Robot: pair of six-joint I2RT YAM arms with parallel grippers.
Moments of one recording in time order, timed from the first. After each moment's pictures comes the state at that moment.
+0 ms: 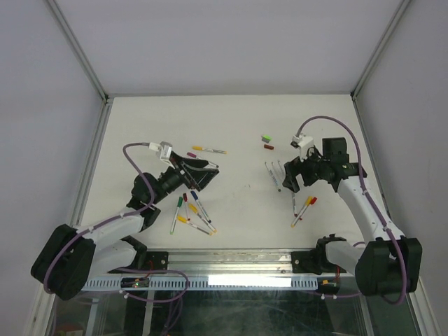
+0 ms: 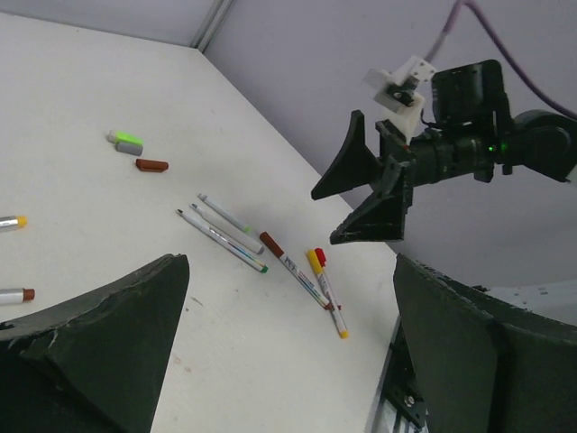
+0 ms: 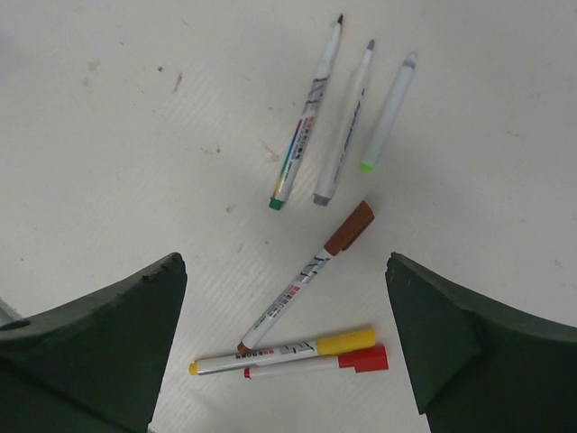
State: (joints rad) left arm -0.53 1.12 0.32 1.00 0.37 -0.71; right arm 0.09 1.11 0.81 -0.62 -0.53 -0.41
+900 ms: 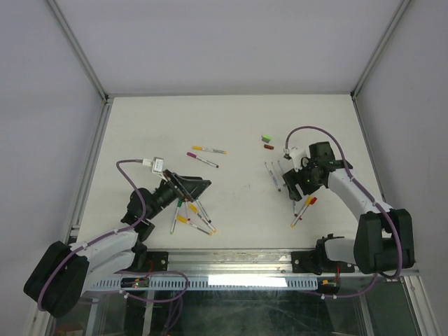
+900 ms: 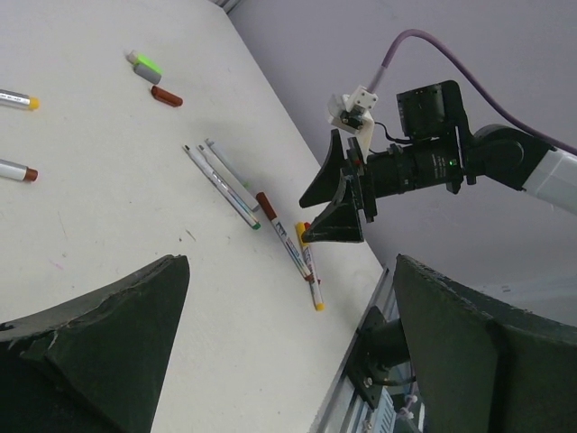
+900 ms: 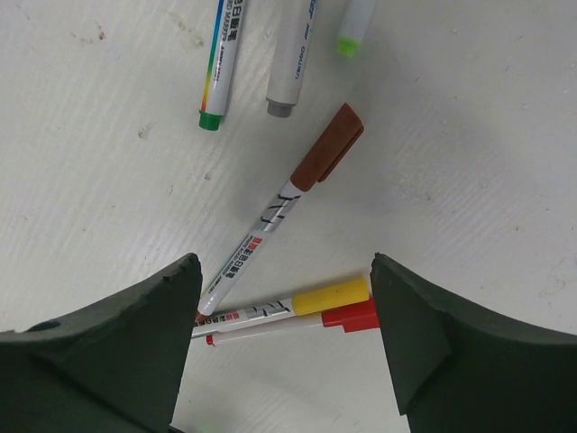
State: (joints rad) left arm -0.53 0.91 0.09 0.94 0.29 -0.90; right arm 0.15 1.26 0.76 -0.68 -0.26 -0.44
